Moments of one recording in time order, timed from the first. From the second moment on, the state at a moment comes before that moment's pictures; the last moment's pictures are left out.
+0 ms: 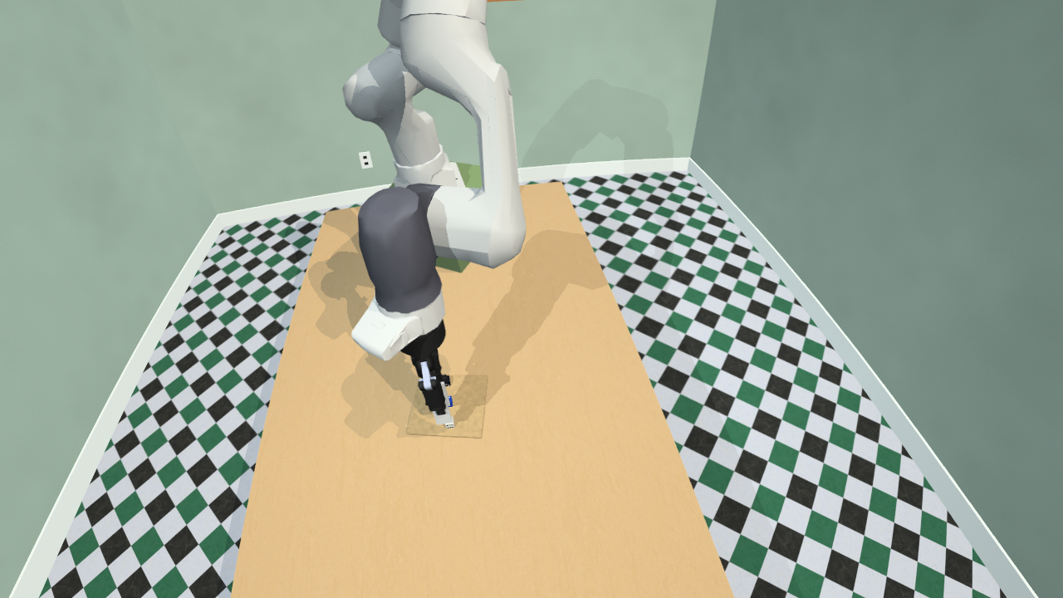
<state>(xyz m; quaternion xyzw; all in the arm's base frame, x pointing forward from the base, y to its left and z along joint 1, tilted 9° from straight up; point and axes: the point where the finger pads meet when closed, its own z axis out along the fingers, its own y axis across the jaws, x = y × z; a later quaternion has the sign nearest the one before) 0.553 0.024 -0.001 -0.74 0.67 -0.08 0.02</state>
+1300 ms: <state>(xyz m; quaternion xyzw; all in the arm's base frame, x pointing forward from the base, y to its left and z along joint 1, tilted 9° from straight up) 0.544 0.029 0.043 -0.73 0.68 -0.07 0.02</state>
